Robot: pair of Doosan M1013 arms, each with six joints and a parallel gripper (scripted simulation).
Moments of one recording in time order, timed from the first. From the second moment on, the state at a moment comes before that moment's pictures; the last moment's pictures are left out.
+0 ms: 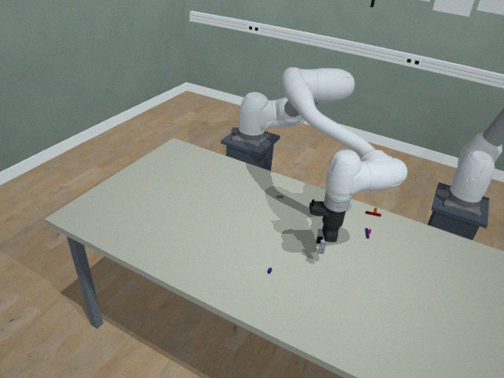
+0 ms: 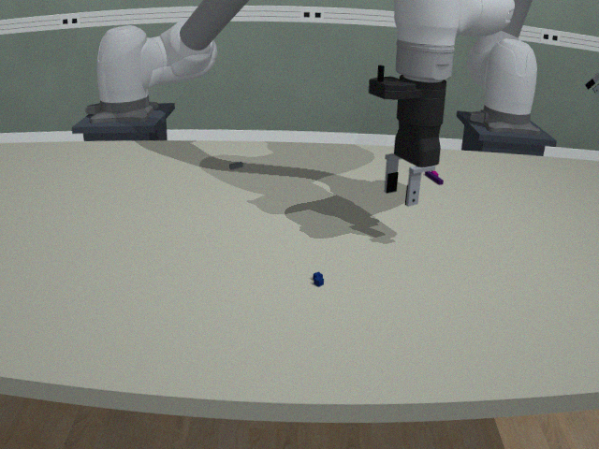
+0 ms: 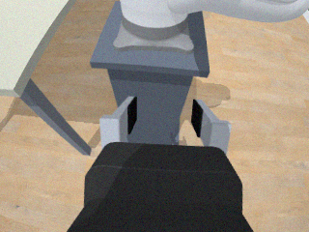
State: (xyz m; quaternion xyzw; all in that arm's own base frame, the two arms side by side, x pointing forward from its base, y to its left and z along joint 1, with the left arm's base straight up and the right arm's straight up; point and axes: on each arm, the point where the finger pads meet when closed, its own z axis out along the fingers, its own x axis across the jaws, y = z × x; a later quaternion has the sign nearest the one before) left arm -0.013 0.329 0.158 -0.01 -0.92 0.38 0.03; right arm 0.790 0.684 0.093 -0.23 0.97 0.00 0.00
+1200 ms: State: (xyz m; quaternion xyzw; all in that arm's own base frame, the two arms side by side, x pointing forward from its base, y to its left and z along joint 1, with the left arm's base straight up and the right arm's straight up) left arm -0.013 0.329 0.158 -0.01 -0.92 0.38 0.03; right arm 0.935 0.557 0.088 0.37 0.93 0.00 0.00
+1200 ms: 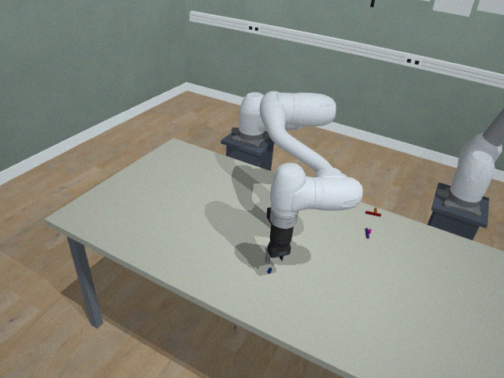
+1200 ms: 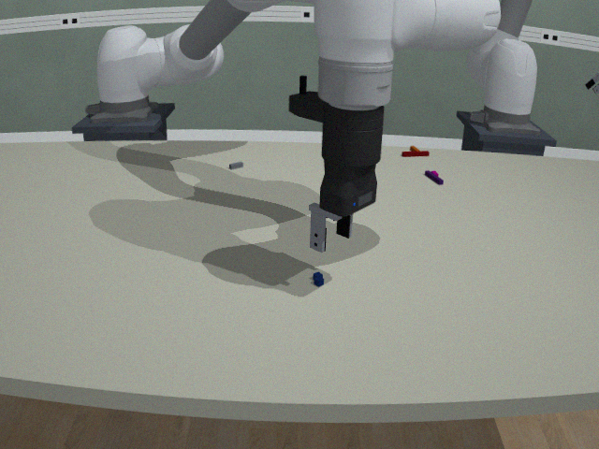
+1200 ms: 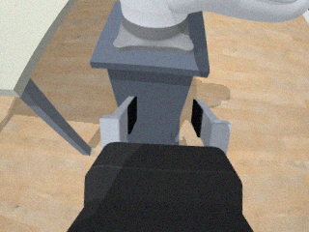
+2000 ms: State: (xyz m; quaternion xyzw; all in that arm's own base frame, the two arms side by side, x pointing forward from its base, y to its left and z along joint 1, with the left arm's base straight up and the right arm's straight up) left arm -0.013 0.329 0.158 -0.01 -0.92 0.38 0.03; right arm 0.941 0.551 0.087 0.41 0.91 0.00 0.00
